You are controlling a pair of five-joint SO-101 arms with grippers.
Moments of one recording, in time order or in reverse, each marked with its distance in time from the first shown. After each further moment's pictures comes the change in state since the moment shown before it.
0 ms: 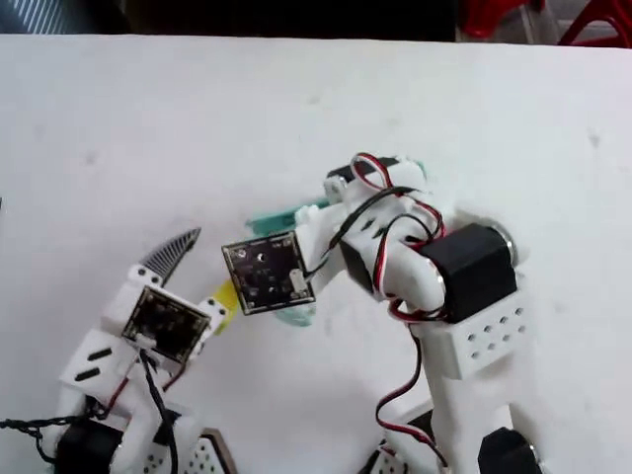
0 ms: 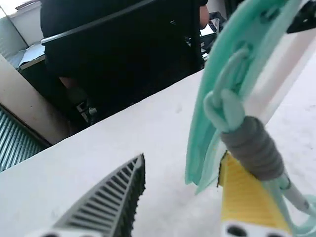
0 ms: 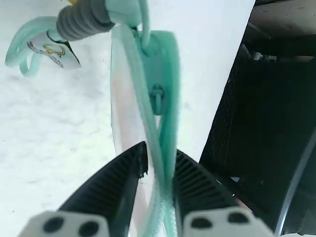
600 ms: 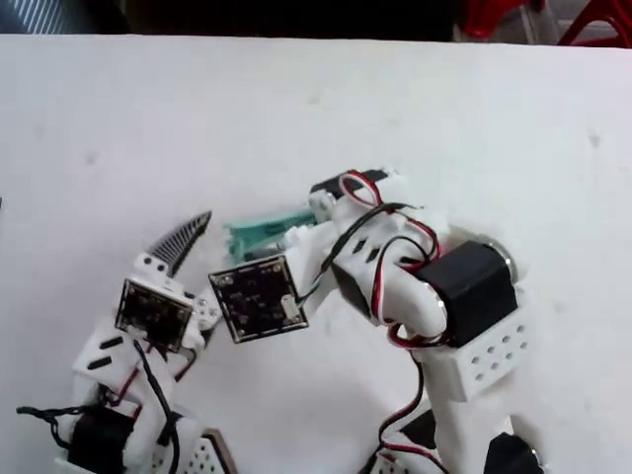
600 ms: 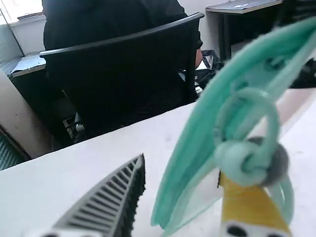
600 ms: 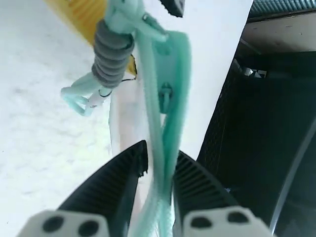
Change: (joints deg) left arm 1.8 0.0 5.1 -11.8 8.4; right arm -5.7 -2.3 0.0 0.7 -1.7
